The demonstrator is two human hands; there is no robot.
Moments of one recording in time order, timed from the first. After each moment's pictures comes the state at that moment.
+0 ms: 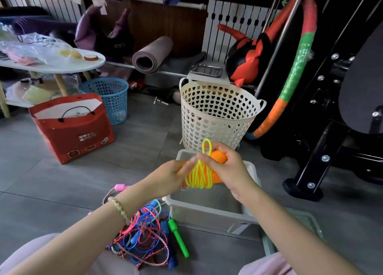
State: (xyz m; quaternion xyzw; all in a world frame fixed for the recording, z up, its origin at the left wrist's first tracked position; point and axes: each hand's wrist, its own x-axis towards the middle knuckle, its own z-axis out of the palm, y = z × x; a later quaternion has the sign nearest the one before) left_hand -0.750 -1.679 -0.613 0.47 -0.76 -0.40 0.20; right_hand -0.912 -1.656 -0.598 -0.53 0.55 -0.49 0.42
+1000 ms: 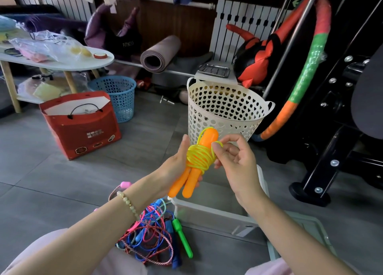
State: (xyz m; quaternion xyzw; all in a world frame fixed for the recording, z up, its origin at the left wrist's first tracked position) left_hand -0.754 -1.678 -0.597 0.47 -0.47 -0.68 0.31; right_hand -0.899 -1.653 -0.594 -0.52 0.45 -0.62 0.38
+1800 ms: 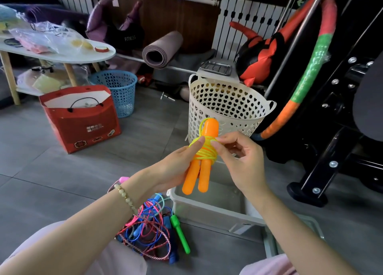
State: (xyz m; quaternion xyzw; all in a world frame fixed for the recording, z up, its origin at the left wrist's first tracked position) left_hand -0.752 -1.679 -0.596 0.34 -0.51 -0.73 0.31; right_hand -0.911 -1.657 -0.591 -0.65 0.44 -0.58 0.22
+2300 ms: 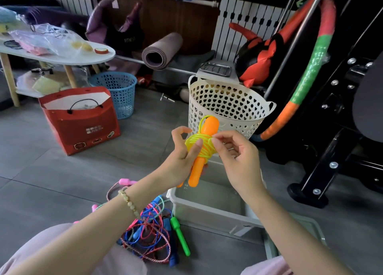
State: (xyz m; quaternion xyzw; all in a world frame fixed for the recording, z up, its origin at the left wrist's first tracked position) left_hand -0.758 -1.684 -0.609 0.38 -0.58 -0.55 0.46; right_hand -0.902 -1.660 -0.589 -0.64 0.48 -0.56 0.20
